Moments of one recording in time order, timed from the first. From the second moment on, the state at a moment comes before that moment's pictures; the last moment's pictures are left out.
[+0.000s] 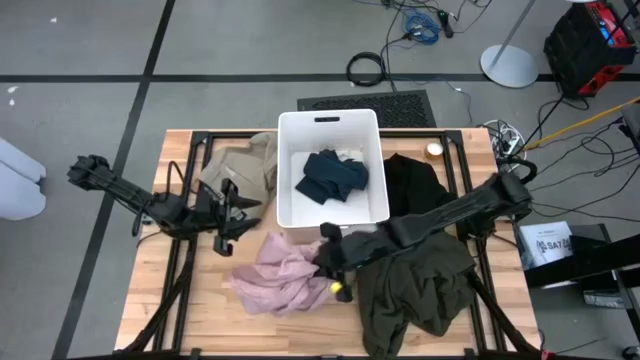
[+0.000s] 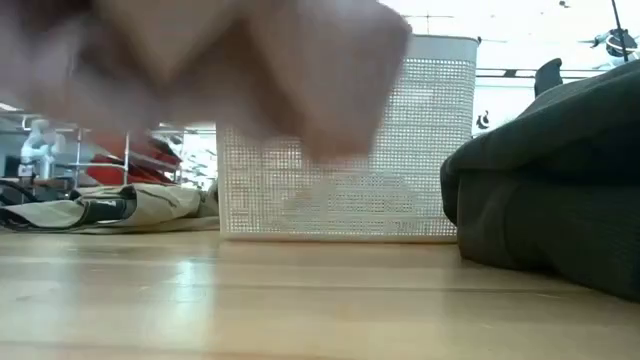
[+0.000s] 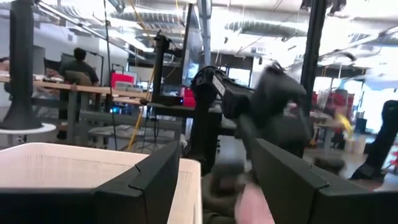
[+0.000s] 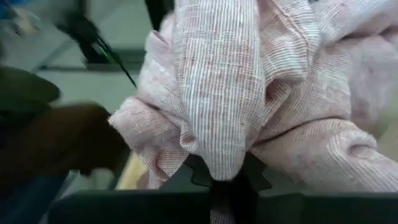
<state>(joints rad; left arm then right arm) -0.42 0.70 0.37 0.67 -0.44 0.04 0.34 1.71 1.38 -0.10 0.06 0.19</state>
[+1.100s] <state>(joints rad) -0.43 0.63 0.37 0.47 -0.65 0.04 -0.27 1.46 1.38 -0.53 0.14 0.23</state>
